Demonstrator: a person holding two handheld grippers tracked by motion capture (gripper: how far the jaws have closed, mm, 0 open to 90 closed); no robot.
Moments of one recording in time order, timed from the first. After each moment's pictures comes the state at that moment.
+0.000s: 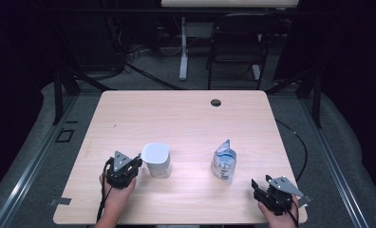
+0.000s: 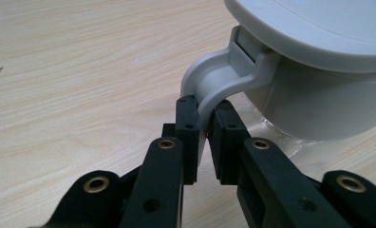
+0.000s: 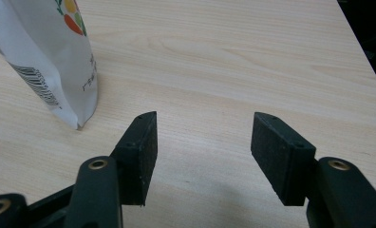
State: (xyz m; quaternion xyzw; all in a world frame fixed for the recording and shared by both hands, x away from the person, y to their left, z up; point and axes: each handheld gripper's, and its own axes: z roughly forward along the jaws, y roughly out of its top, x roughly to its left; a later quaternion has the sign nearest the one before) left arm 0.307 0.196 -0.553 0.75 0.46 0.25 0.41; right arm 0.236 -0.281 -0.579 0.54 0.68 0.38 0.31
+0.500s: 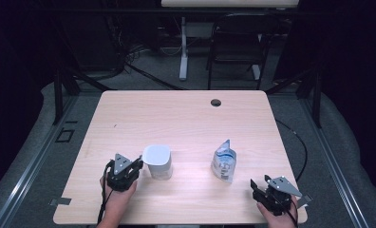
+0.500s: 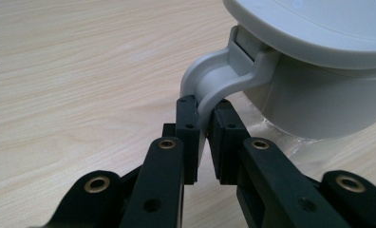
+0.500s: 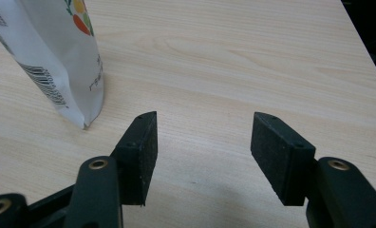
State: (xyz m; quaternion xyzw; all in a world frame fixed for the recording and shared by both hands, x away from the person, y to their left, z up) left arm 0.298 0.191 -0.553 0.75 0.46 0.25 0.41; right arm 0.236 -0.278 -0.579 0.54 0.69 0.38 0.31
